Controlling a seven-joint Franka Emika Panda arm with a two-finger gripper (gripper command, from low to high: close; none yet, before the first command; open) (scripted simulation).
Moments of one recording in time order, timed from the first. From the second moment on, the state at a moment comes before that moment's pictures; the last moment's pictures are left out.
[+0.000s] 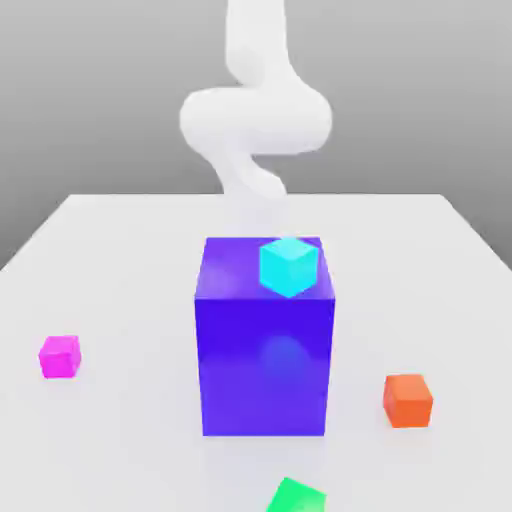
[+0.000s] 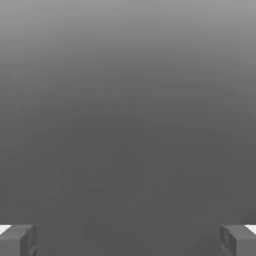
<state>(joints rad) -0.03 -0.71 -0.04 -2.35 -0.05 2.35 0.74</state>
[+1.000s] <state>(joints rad) -0.61 0.33 -0.19 -2.69 0.47 3.00 -0.52</state>
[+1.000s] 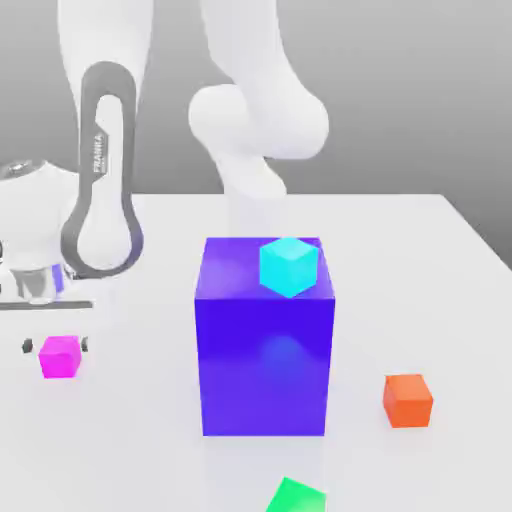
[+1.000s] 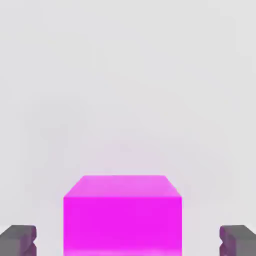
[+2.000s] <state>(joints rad) -0.19 0.25 0.04 -2.38 0.01 2.63 -0.83</state>
